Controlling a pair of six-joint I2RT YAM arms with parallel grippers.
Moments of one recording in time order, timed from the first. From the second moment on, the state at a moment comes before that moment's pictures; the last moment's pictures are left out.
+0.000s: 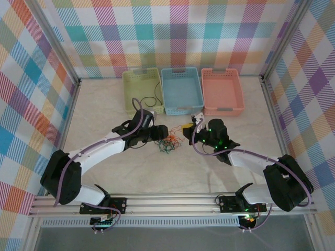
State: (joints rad) left arm -0.64 1.40 0.92 -0.29 0.12 -0.68; right arm 0.57 1.31 0.53 0.48 -0.36 0.21
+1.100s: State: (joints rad) left arm -0.67 1.59 0.94 -0.19 0.22 -0.64; right arm 0.57 1.32 0.52 0.53 -0.48 0.20
